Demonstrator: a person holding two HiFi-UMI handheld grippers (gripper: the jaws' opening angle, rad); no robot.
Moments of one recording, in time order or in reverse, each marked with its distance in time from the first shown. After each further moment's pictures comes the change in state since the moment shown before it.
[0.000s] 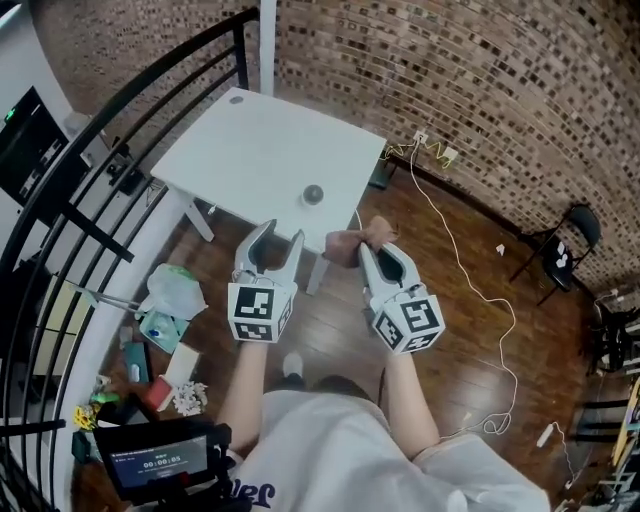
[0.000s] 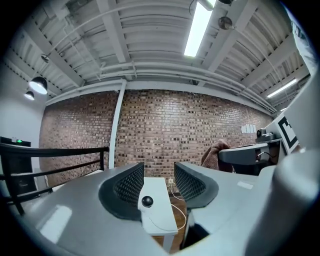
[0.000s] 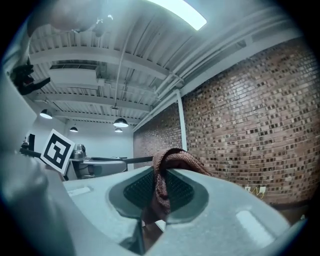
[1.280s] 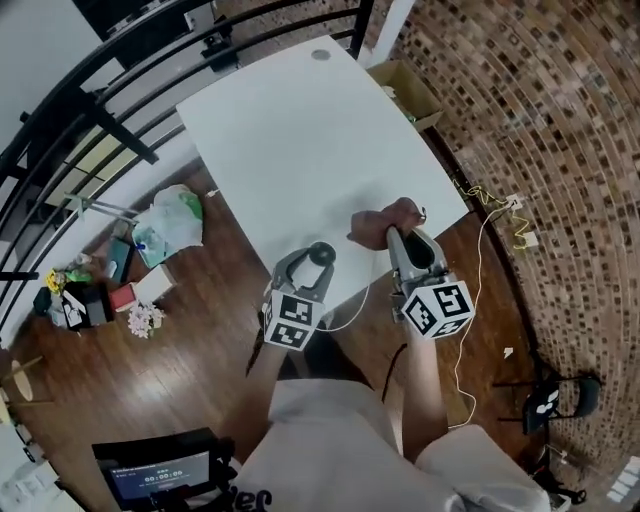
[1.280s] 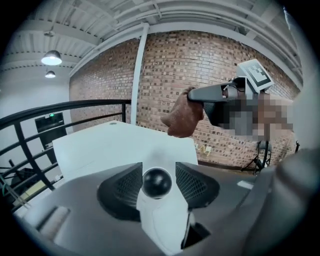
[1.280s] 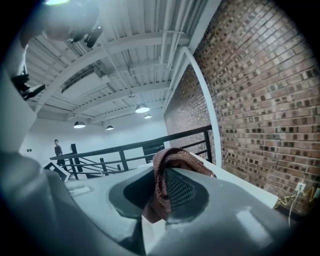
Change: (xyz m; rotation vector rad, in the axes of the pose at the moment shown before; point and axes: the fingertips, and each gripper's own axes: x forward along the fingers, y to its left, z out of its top) left arm 0.260 0.059 -0.212 -0.174 0.499 0.340; right arm 0.328 -0.203 -0.086 0.078 0.263 0.506
